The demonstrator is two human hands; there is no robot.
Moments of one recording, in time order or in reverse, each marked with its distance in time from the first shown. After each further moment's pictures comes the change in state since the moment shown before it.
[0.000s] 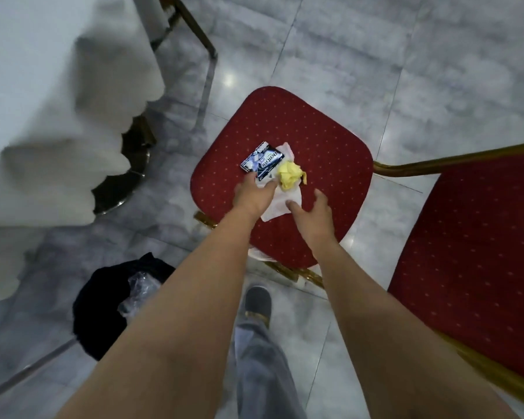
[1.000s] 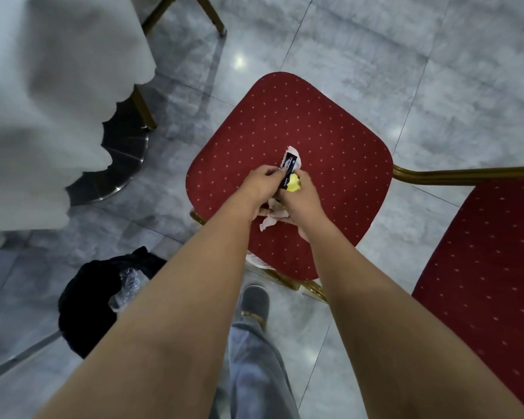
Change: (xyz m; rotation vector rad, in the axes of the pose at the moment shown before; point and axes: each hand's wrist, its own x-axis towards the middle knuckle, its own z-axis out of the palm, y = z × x) left_hand 0.062 0.005 0.015 -0.247 -0.185 -0.163; right_hand 0.068 -0.024 0.039 0.198 -0.229 0.037
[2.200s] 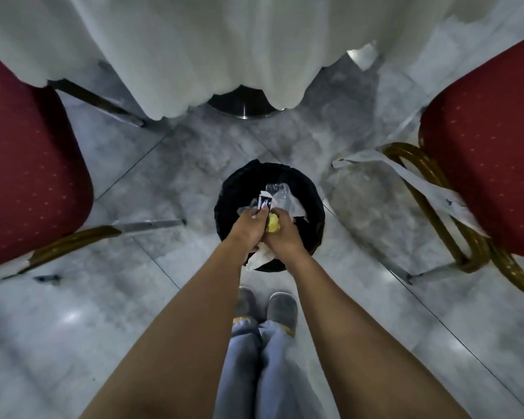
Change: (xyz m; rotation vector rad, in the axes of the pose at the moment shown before) left_hand -0.131 -0.393 -0.292 -0.272 0.310 -0.205; right_hand -0.193 0.224 0.380 -0.505 -0.417 -0.067
